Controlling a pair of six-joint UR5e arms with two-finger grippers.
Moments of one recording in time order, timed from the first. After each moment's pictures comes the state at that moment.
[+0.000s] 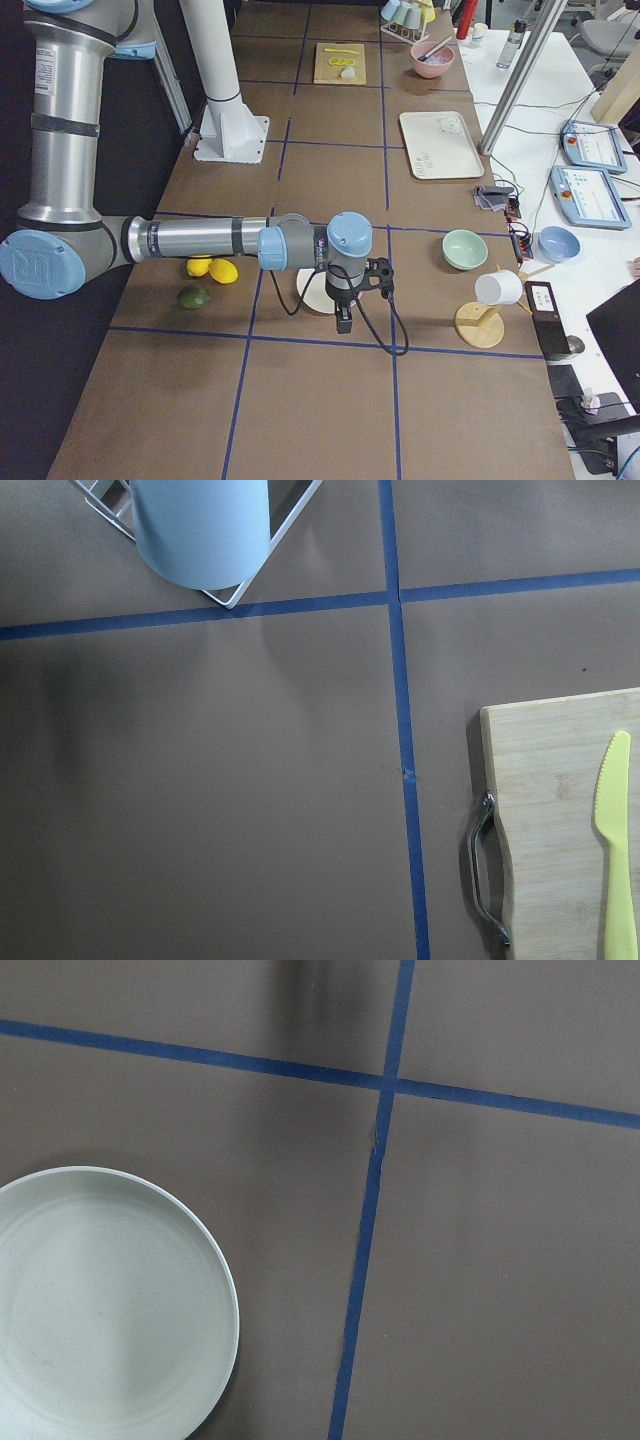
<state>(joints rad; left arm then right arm) -1.60 -1.47 -1.68 -1.53 -2.35 0.13 1.48 -1.71 1.78 -1.57 2.31 -0.02</state>
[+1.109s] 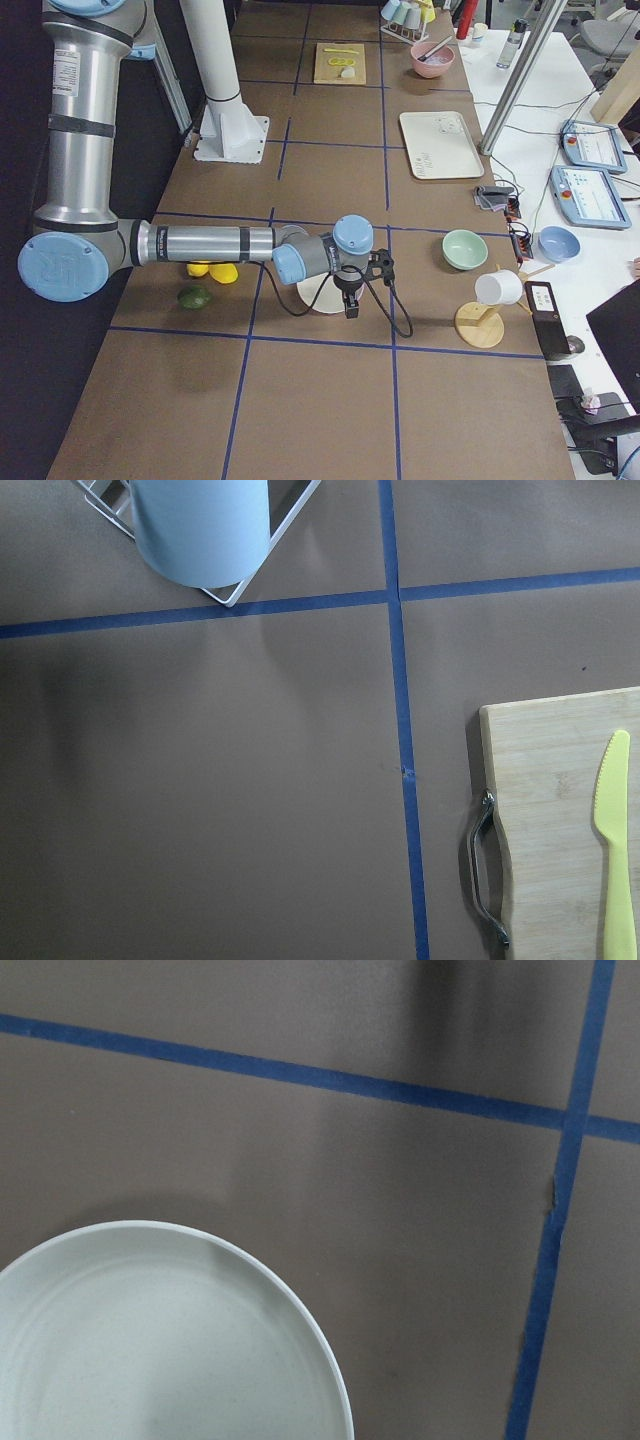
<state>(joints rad) -1.60 -1.47 -1.68 -1.53 -2.35 0.13 1.25 -1.70 1.53 -0.99 2.35 0.33</state>
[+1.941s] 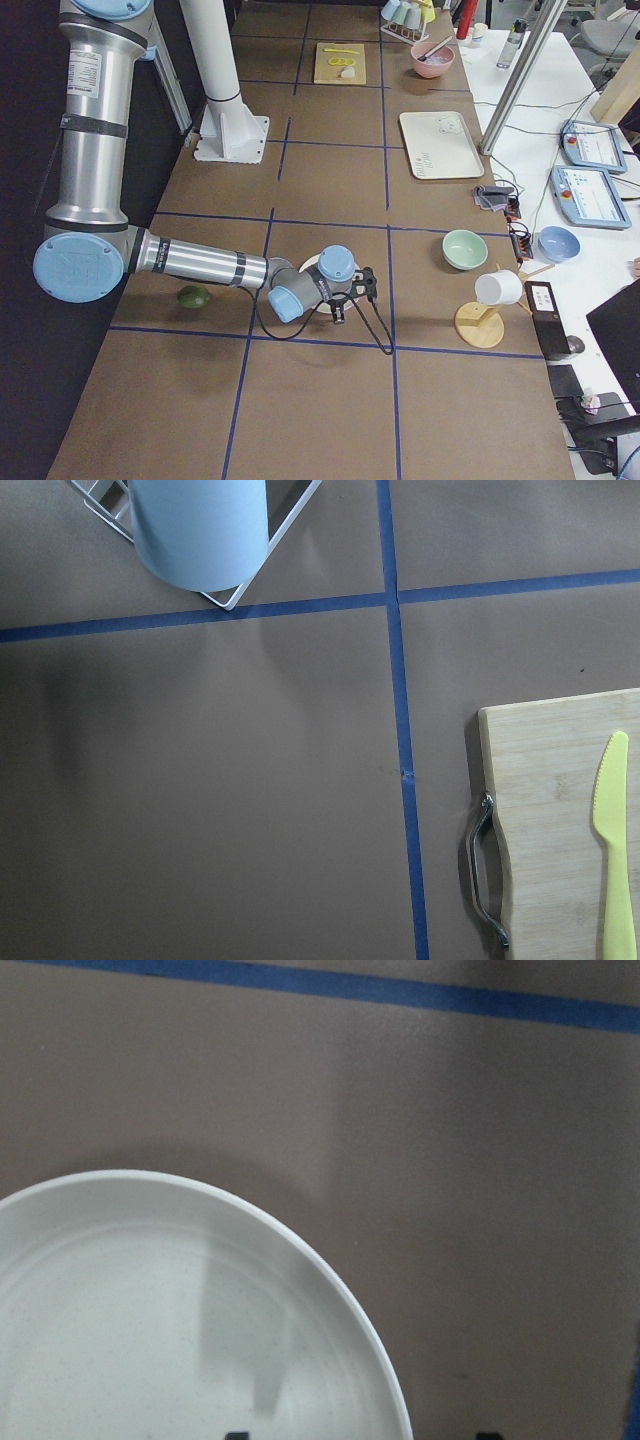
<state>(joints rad) -1.60 -1.47 -1.68 -1.53 -2.35 0.13 1.14 -1.71 1.45 -0.80 2.34 0.47</state>
